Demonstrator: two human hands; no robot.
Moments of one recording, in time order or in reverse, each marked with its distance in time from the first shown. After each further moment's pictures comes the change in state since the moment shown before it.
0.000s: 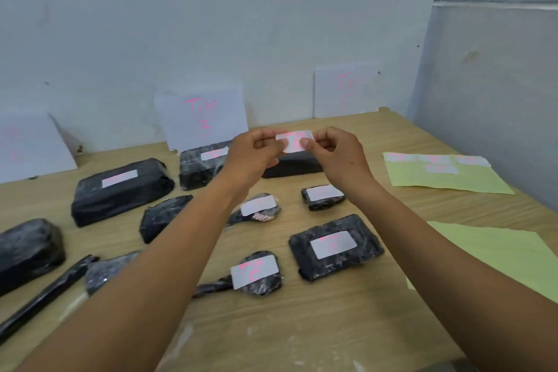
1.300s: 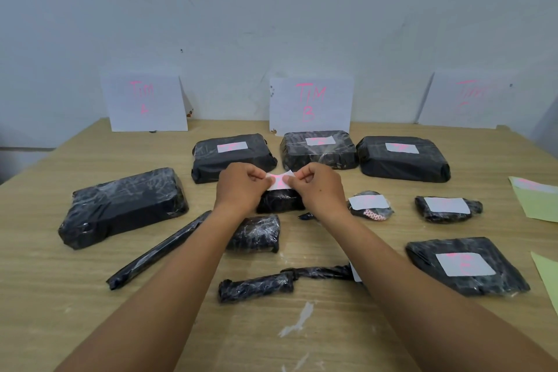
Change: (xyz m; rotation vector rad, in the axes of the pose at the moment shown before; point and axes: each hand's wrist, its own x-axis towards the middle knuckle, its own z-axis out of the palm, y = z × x) left_hand -0.056 -0.081 -0.186 0.546 0.429 -0.140; right_hand -0.050 -0.038 0.211 -0.160 -0.283 0.130
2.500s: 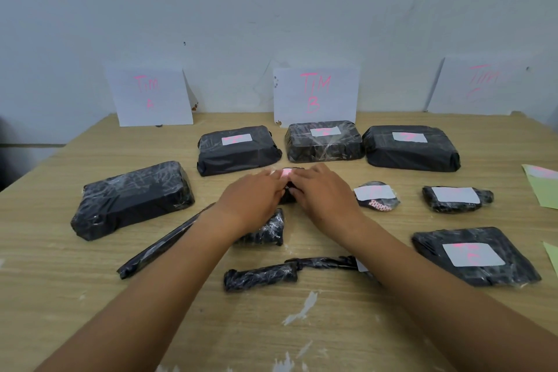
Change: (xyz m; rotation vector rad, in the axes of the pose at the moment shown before) left_hand -0.025 0.009 -0.011 0.804 -0.415 0.494; right_hand -0.024 0.007 -0.012 -0.717 -0.122 -0.624
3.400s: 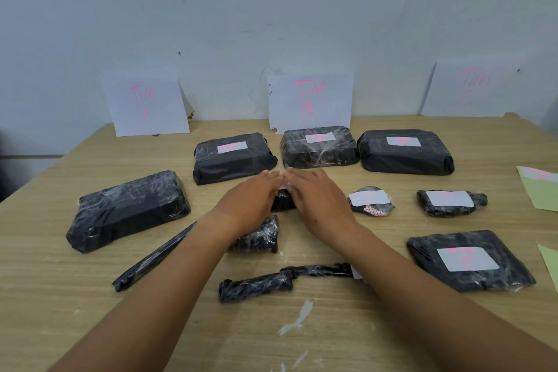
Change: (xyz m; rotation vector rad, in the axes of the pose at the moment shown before) left_hand 0.008 0.001 -0.002 -0.157 0.009 -0.038; right_hand 0.000 0.001 0.002 0.167 0.019 0.107
